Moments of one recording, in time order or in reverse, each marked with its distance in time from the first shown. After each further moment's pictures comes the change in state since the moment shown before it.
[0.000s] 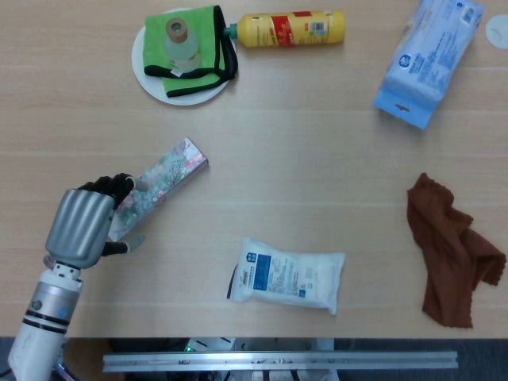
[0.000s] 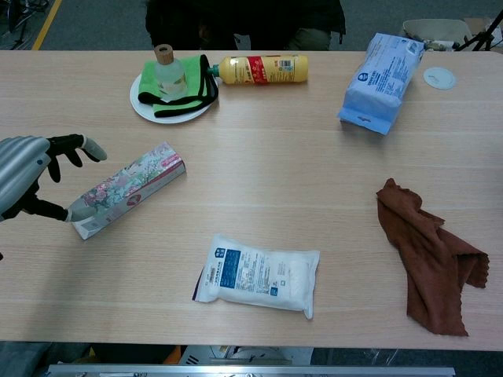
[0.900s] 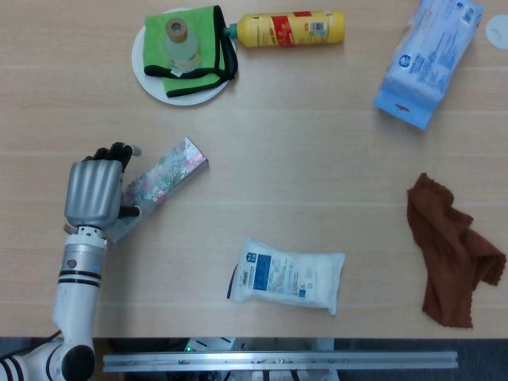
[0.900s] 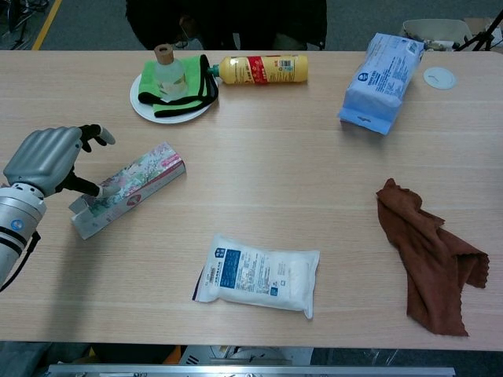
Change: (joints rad) left arm -0.087 -0.229 -0.163 0.165 -0.341 -0.070 0.287; right arm -0.013 -0.042 -0.013 0.114 0.010 -0.009 0.131
